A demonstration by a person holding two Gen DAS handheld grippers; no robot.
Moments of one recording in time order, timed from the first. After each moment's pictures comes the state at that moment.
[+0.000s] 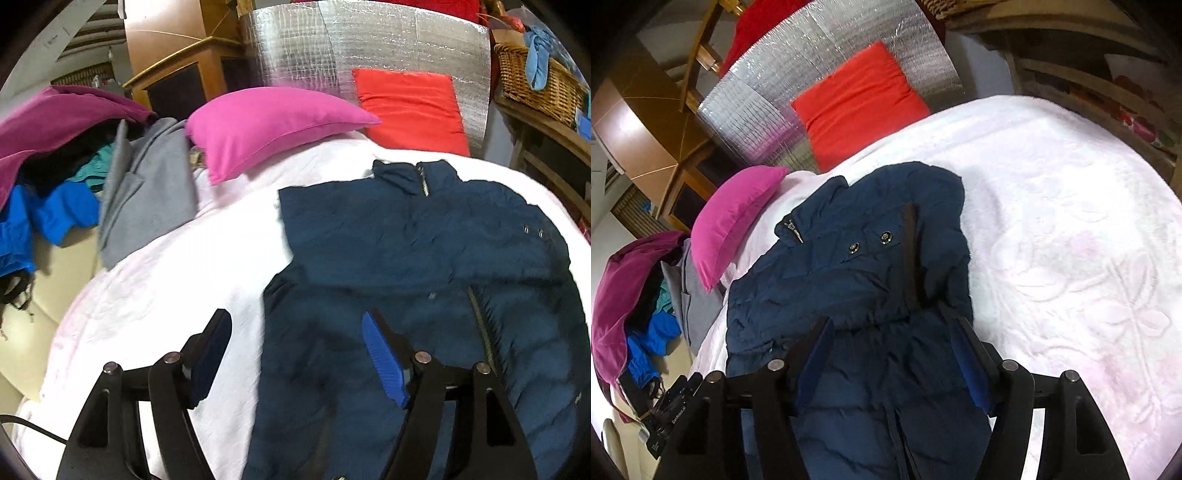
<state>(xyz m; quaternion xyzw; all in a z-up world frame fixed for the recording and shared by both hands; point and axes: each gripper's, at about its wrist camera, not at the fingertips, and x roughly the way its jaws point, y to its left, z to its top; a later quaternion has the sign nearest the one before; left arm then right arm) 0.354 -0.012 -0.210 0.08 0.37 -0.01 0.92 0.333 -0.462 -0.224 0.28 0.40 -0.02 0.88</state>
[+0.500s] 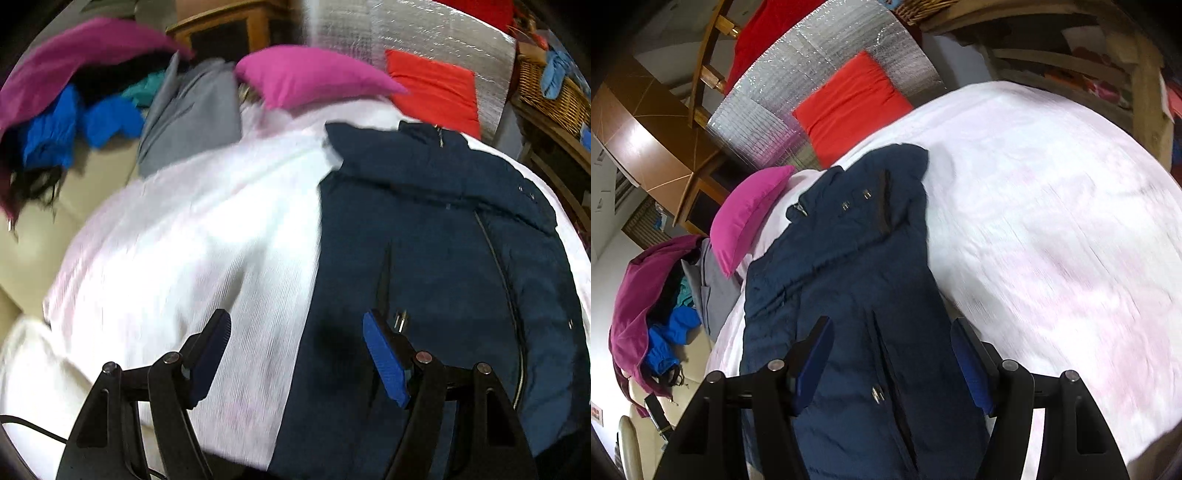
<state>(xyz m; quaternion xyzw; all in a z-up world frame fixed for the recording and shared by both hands) 0.246 0.067 -0.246 0.01 0.44 0.01 0.90 0.219 -0.471 -0.239 0.32 0.39 -0.01 0.86</state>
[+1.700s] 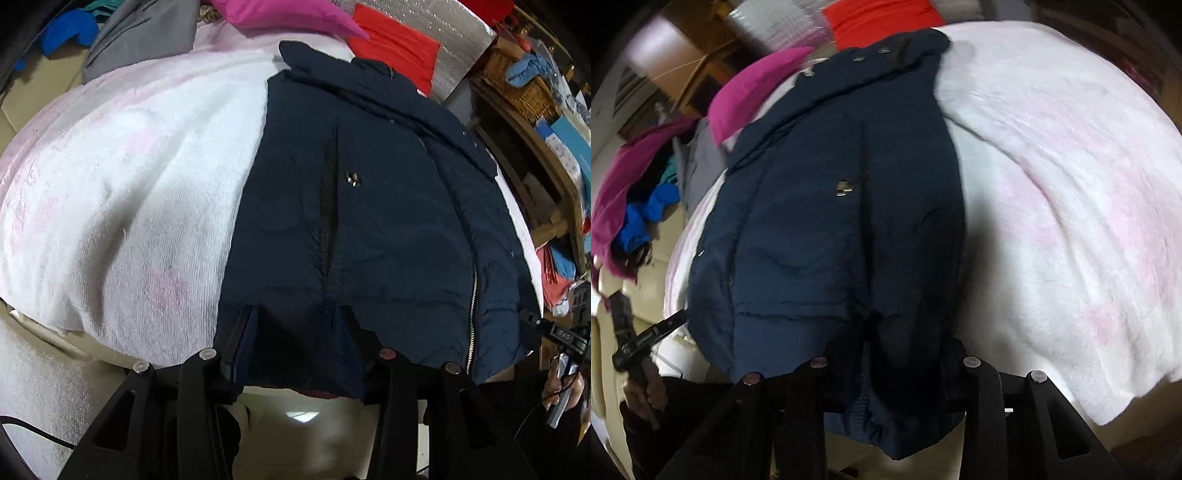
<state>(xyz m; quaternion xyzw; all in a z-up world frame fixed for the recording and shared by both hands) 0.211 0.078 -0.300 -0.08 0.53 -0.14 0.83 0.165 -0.412 -0.310 0.20 0.52 0.06 0.83</state>
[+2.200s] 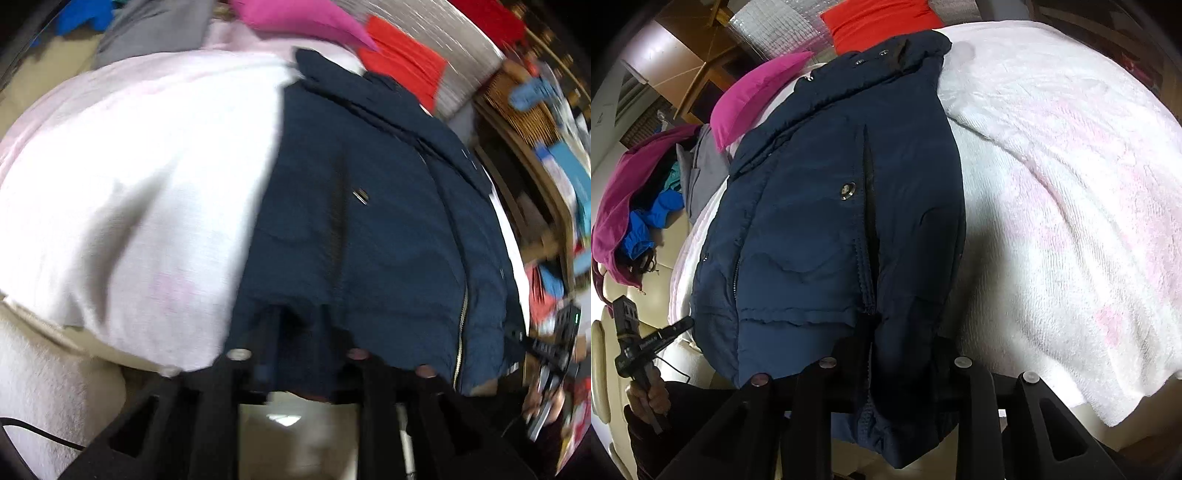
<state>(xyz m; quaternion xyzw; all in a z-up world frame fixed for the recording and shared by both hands) 0.212 0.109 -0.296 -0.13 0.52 -0.13 0.83 0.167 -0.414 -0.319 0.22 0.51 0.06 0.83</state>
